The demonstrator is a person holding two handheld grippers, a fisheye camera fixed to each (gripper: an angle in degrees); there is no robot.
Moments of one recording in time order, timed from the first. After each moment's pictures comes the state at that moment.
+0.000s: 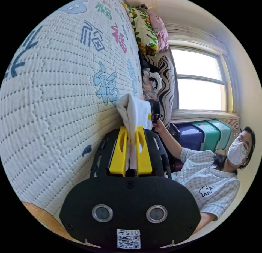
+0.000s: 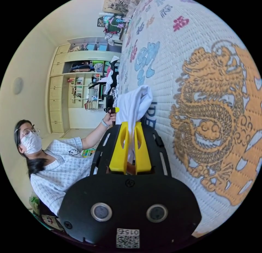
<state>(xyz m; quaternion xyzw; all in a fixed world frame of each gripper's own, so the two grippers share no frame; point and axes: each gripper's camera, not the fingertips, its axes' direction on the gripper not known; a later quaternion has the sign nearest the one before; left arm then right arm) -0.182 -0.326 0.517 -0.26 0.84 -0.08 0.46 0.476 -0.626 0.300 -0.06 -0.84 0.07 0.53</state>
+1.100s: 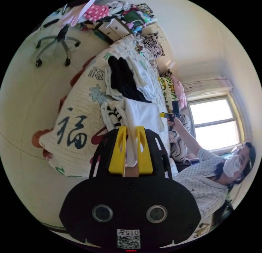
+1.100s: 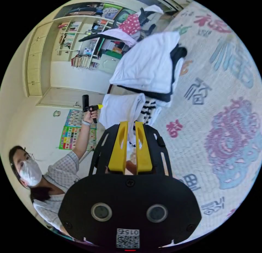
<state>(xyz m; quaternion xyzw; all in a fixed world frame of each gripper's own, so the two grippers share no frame) -0.736 -0.163 0.643 -0.18 0.63 -0.28 0.70 0.024 -1.017 -0.051 -0.05 -0.77 -0.22 0.59</state>
